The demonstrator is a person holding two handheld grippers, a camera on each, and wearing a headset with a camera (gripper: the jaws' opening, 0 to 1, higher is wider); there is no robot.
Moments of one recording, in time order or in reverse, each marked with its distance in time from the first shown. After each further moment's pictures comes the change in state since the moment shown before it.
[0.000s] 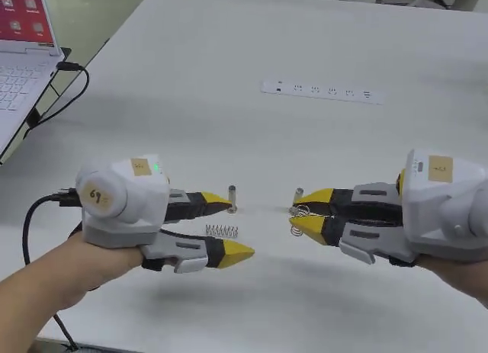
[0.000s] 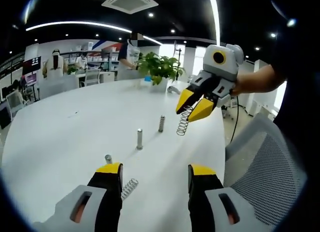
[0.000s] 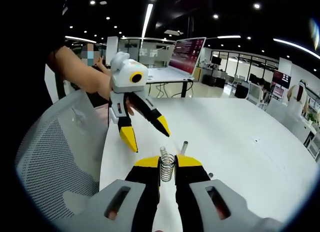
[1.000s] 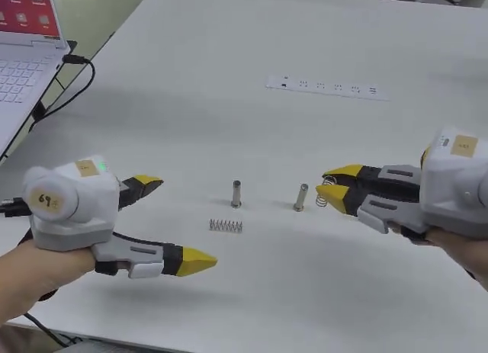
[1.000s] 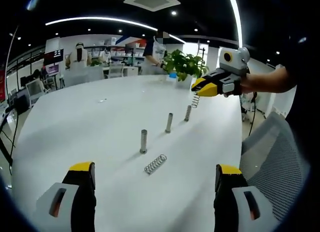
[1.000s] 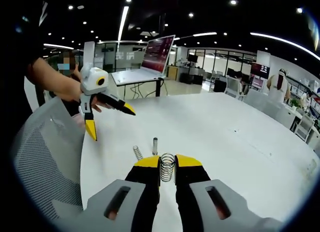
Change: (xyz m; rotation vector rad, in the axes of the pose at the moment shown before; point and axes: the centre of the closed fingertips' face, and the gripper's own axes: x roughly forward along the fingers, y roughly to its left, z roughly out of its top) left arm -0.038 0.035 -0.030 -0.075 0.030 0.175; right arm -0.007 -0.054 -0.007 0.093 -0.014 -0.177
